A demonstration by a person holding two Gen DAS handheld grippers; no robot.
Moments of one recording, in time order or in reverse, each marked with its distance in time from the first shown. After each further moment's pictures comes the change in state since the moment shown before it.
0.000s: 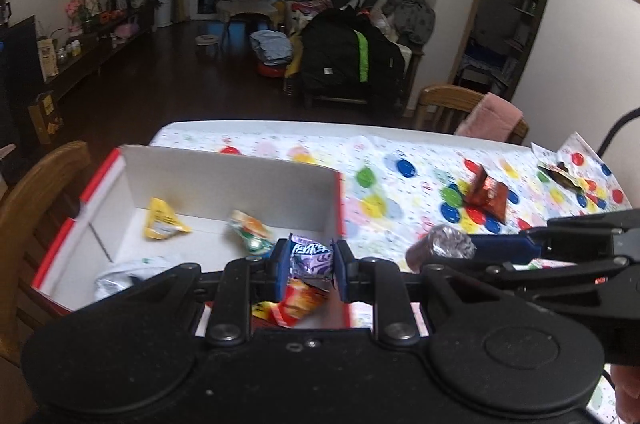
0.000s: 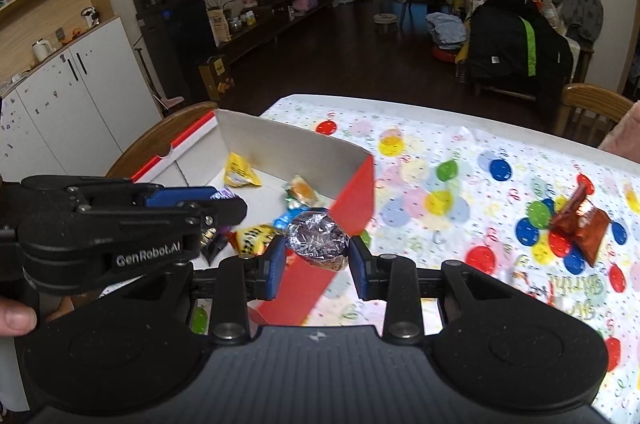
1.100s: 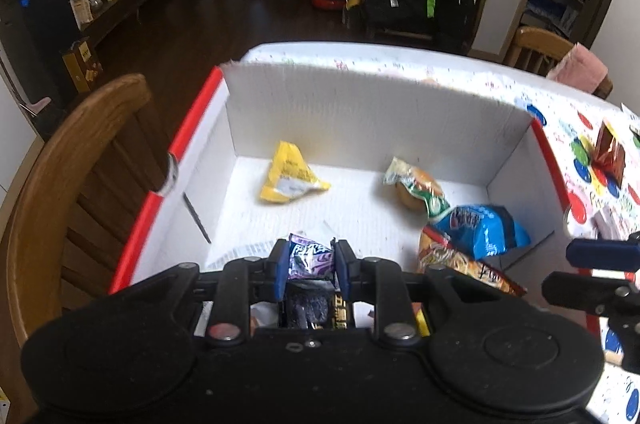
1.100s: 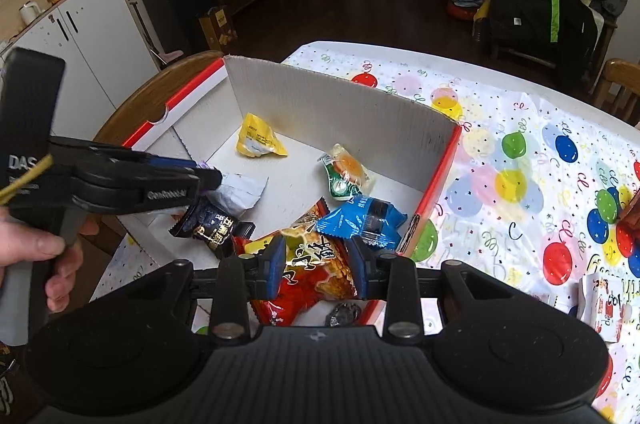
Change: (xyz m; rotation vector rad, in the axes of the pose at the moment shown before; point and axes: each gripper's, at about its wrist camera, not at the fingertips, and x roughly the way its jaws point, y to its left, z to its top) left arm 0.092 0.124 -0.006 -0.003 0.221 0.132; right arm 0.101 0.046 0.012 -0.006 0.153 -0.004
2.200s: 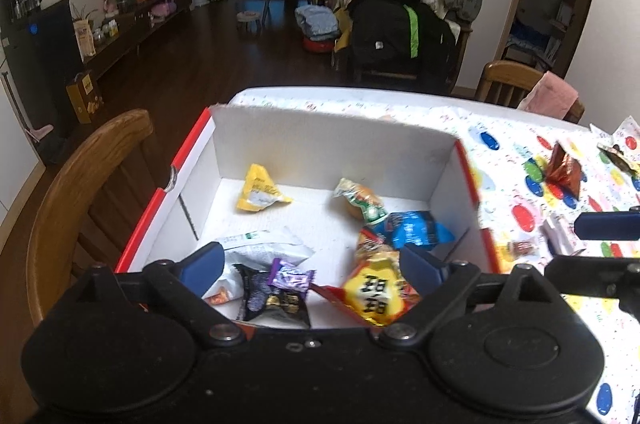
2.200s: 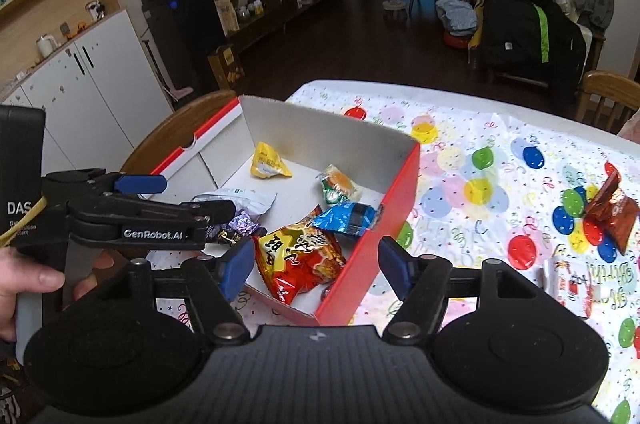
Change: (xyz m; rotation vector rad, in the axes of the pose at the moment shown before) left arm -0.079 -0.036 -0.026 -0.004 -0.154 -0.017; right arm -0.085 -0.016 -0.027 0.025 -0.124 0.029
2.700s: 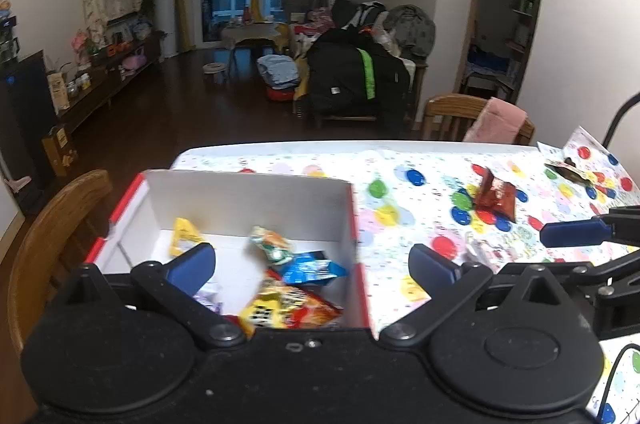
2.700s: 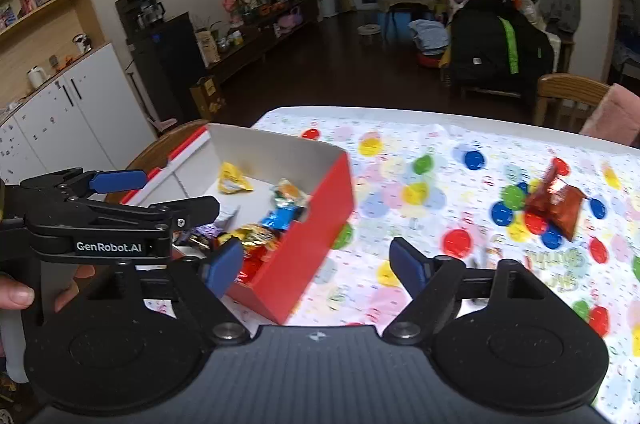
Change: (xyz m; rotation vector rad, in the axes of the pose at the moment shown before) left arm -0.044 -0.084 0.000 0.082 -0.142 -0.076; right arm -0.064 -0.059 -0.026 0.052 -0.086 -0.044
